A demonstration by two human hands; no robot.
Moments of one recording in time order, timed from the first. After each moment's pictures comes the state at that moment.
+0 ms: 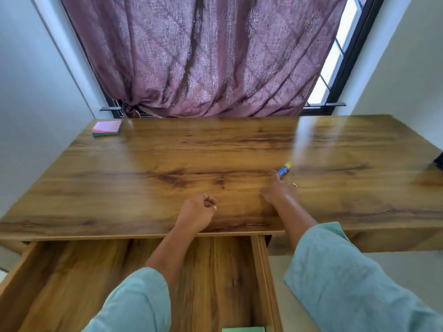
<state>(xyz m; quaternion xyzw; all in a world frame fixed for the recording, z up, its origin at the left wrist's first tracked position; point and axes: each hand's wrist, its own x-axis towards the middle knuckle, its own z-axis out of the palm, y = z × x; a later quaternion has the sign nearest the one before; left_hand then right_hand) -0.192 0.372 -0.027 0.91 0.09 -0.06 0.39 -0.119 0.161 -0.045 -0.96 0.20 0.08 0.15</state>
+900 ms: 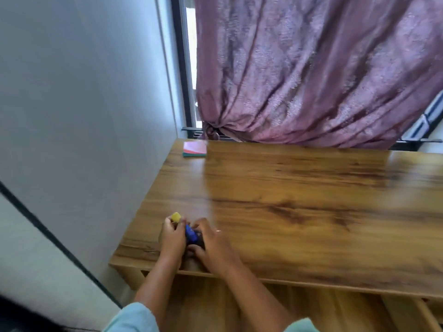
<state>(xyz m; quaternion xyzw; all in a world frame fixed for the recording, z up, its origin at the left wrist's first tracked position) -0.160 0.724 -0.085 0.71 0.29 0.12 0.63 -0.174 0.603 -0.061 -0.90 -0.22 0.08 0.37</state>
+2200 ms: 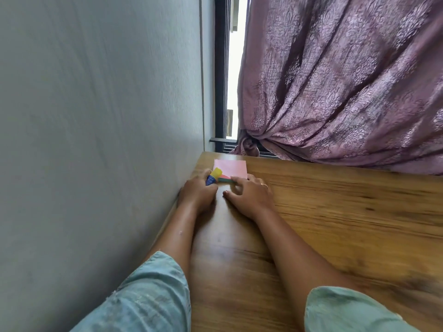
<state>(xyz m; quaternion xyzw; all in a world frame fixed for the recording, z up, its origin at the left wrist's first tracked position) 0.081 0.827 -0.069 0.92 0.11 0.10 0.38 0.119 0.684 -0.090 -0.96 -0.13 -0.07 0.23</state>
